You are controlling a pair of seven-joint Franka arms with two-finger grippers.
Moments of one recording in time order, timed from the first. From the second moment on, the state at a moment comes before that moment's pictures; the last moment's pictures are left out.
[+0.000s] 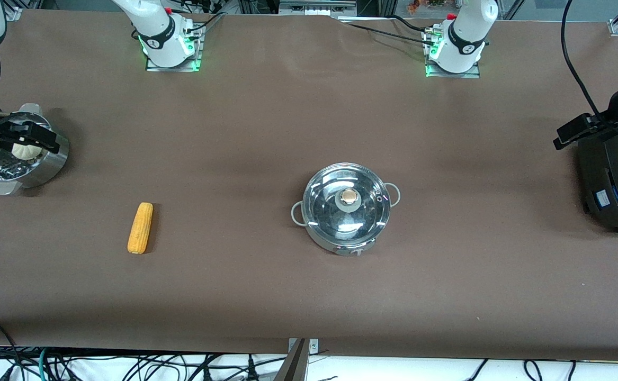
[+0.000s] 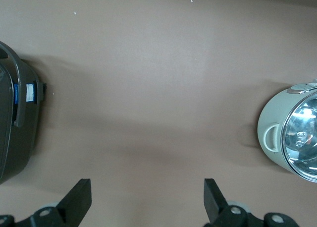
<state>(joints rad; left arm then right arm) 0.09 0.04 -0.06 -1.55 -0.01 1.58 -0.18 -0.06 0.11 0.03 -1.57 -0.04 1.66 -0.02</state>
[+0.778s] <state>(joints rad) 0.09 0.05 -0.06 -1.55 -0.01 1.58 -0.17 -0.06 0.26 0.04 -1.57 -0.04 1.81 -0.02</state>
